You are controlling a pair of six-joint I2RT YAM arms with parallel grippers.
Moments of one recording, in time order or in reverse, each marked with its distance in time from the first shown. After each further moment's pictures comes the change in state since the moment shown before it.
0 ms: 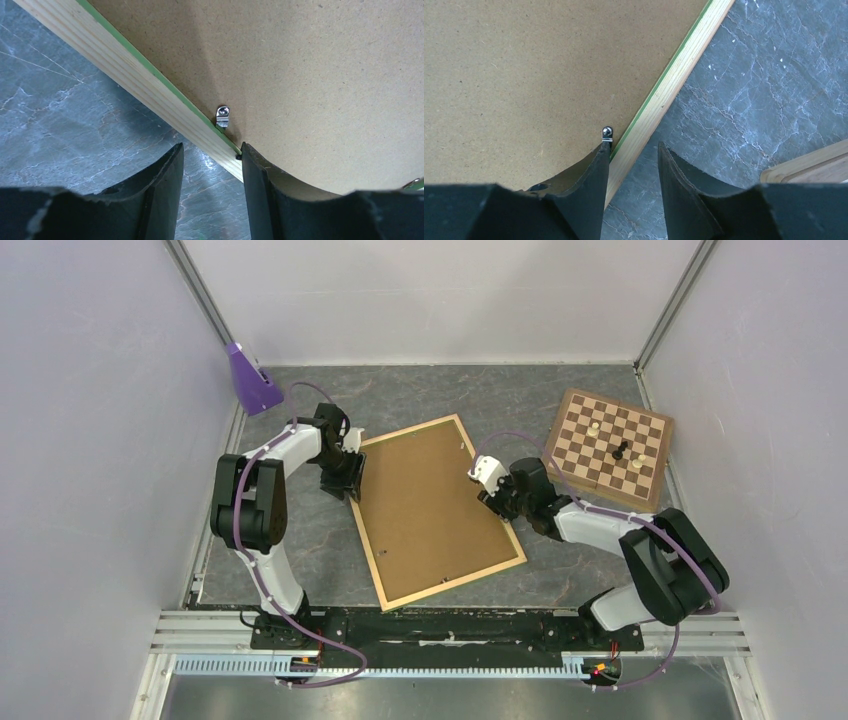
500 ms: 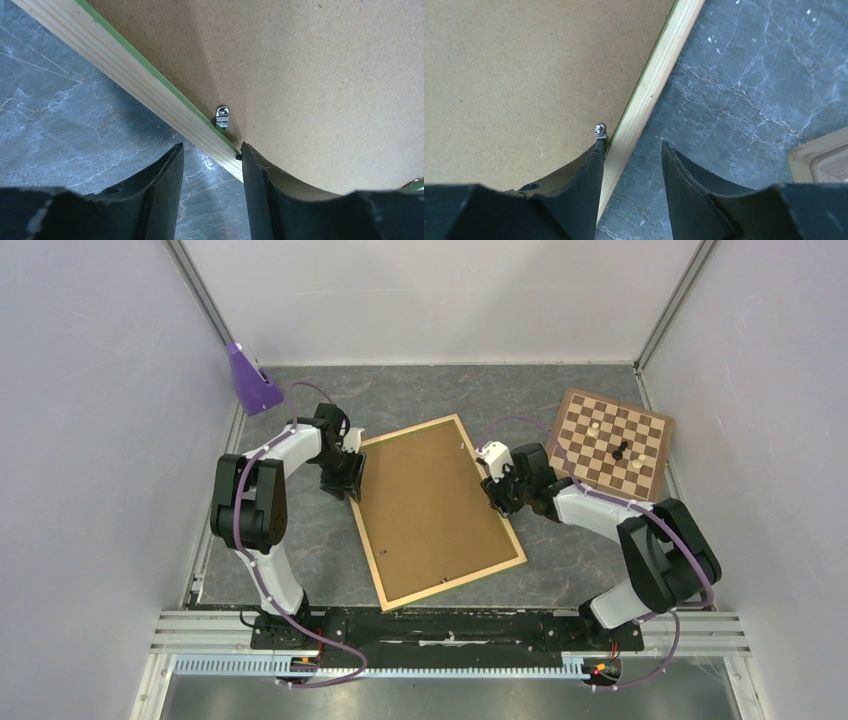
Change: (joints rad) left arm 0.000 0.000 0.000 0.000 0.001 0.000; right arm -0.045 0.035 0.125 -0.185 -0.021 0.160
